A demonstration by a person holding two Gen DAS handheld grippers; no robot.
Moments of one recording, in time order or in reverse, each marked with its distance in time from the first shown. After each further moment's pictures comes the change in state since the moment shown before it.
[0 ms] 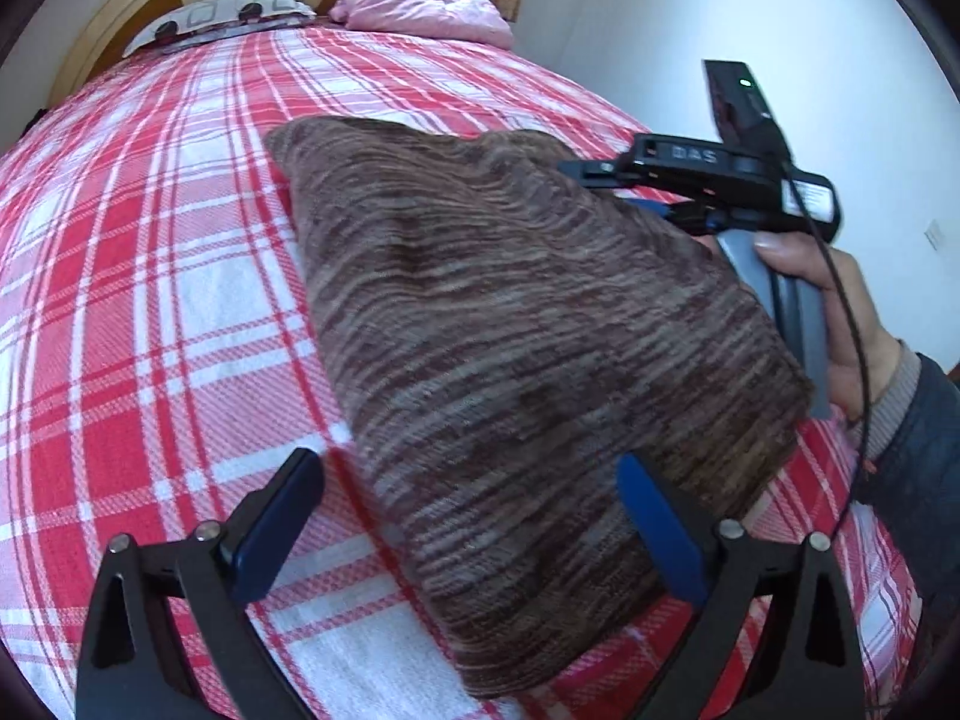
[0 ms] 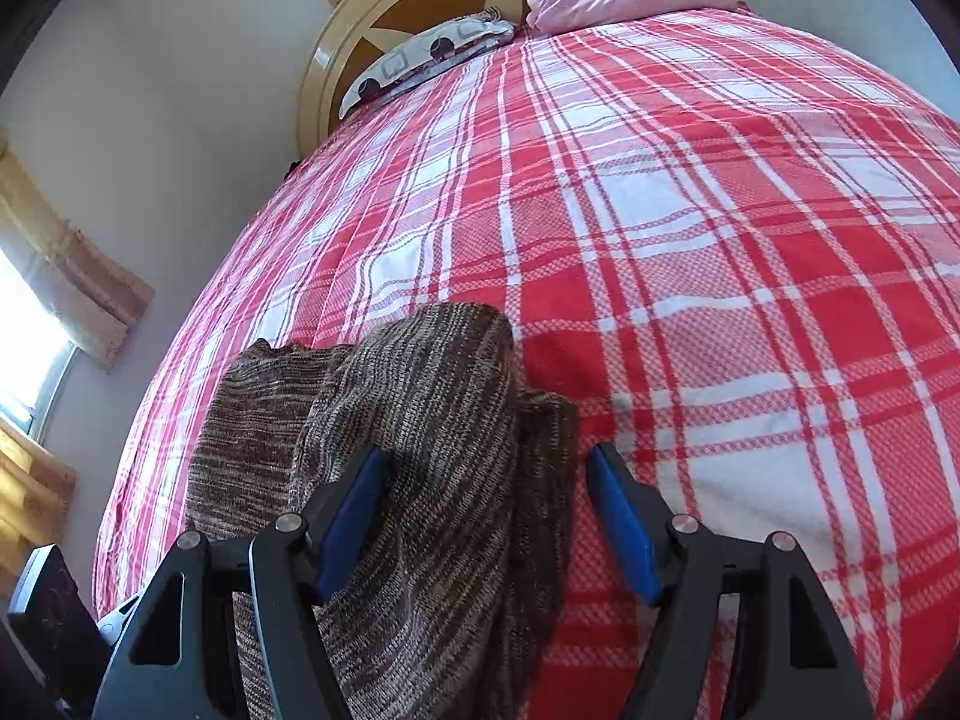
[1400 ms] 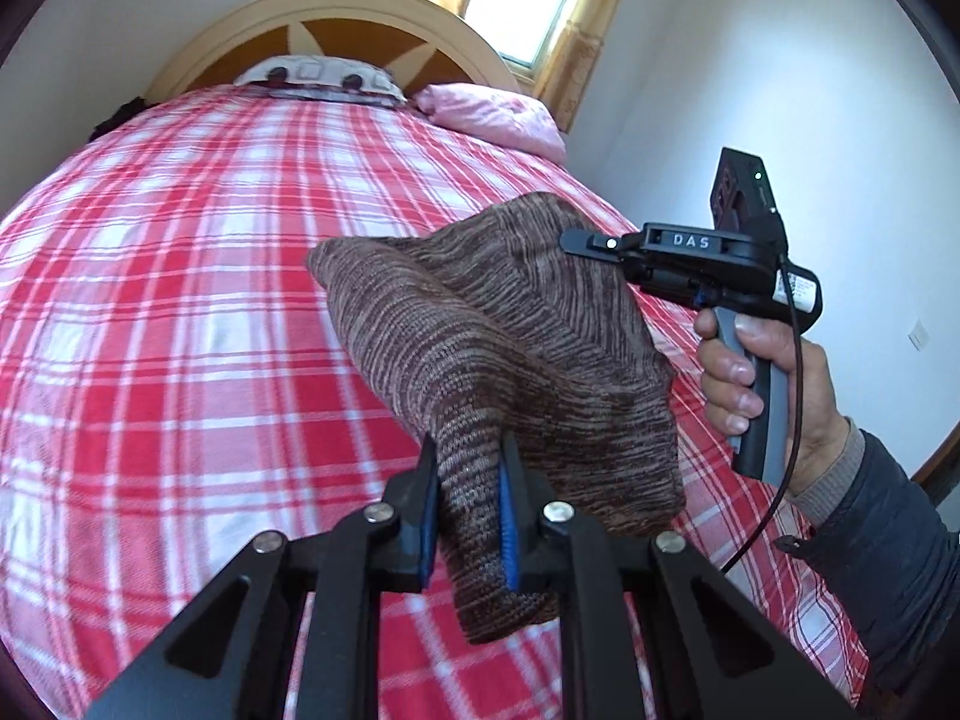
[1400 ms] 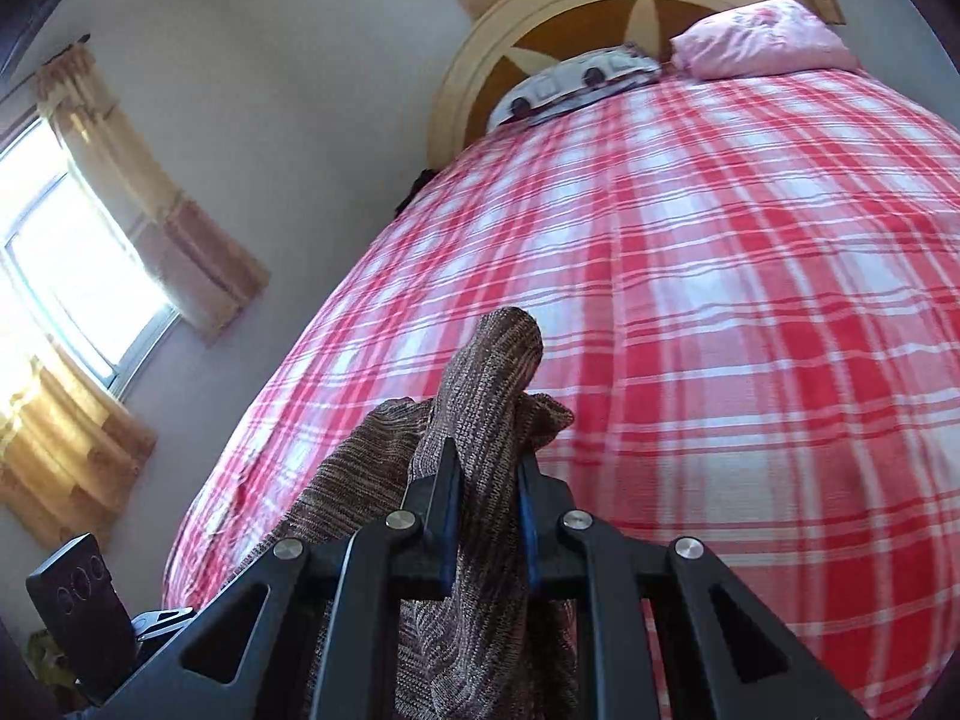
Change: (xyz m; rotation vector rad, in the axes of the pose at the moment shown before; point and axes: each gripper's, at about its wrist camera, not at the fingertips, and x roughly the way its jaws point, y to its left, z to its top) left arm -0.167 0.051 -0.071 -0.169 -0.250 0.032; right arm -0.035 0.182 -0.028 -0.130 -0.065 0.233
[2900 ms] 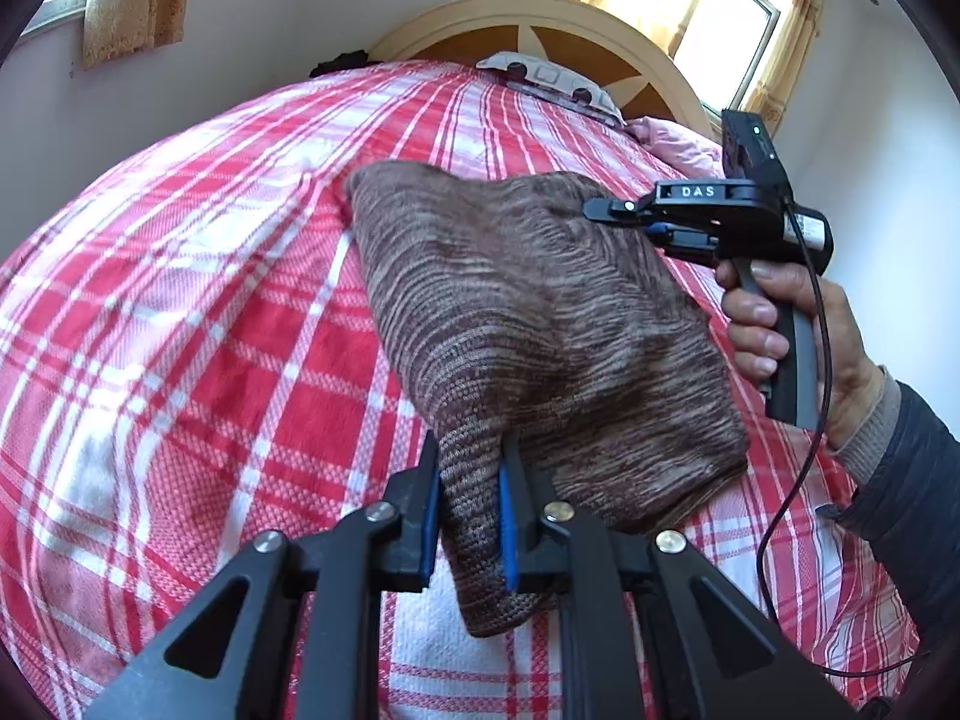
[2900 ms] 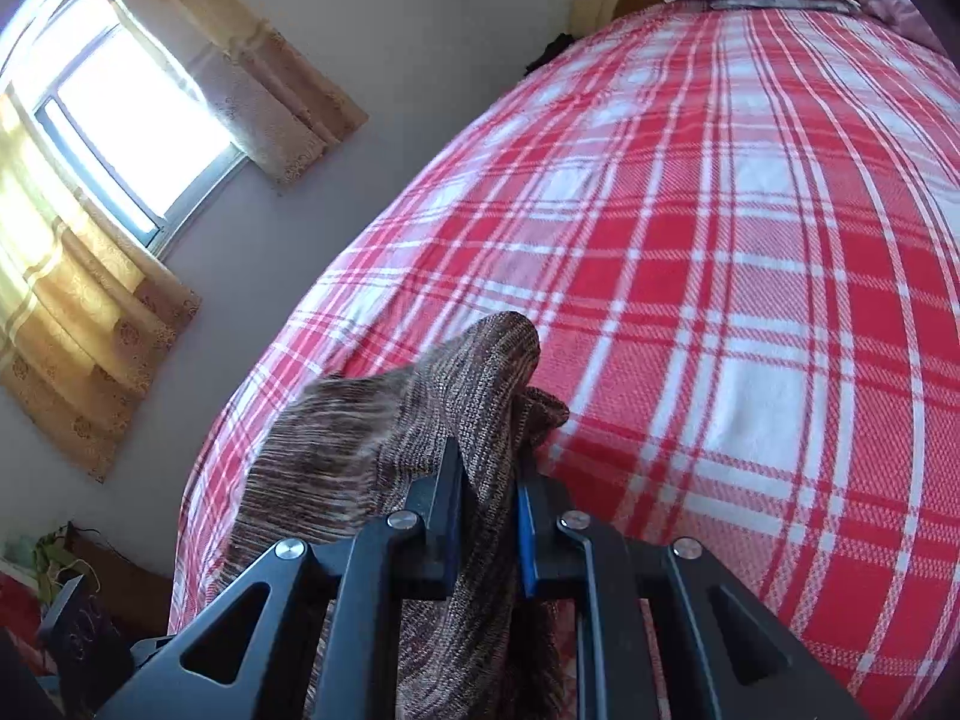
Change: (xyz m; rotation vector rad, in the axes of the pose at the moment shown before) left arm -0.114 0.164 -0.120 -0.266 -0.035 0.315; right arm 0.233 0.198 -0.069 -0.151 0.294 0.150
